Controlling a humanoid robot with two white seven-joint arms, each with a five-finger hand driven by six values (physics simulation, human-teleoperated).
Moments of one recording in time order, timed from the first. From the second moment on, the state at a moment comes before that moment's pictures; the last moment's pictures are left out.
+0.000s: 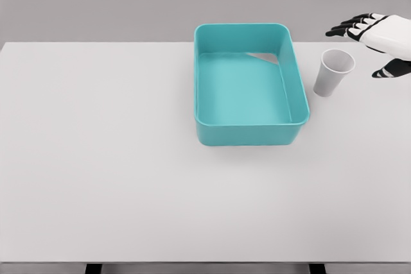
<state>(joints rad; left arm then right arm) 0.06 0.00 -0.18 -0.07 0.11 -0.03 0.17 -0.77 -1.15 0.74 -1.61 0.23 -0.33 0.31</state>
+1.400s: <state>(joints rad) 0.06 0.00 -0.18 -0.07 0.11 -0.03 0.17 -0.79 -0.82 0.67 -0.79 -0.43 -0.37 0.61</state>
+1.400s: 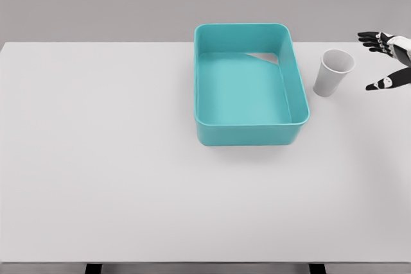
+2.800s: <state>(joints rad) 0.06 0.00 -0.18 -0.07 0.11 -0.03 0.17 -0.82 -0.69 0.67 -0.67 -0.37 -0.38 0.61</state>
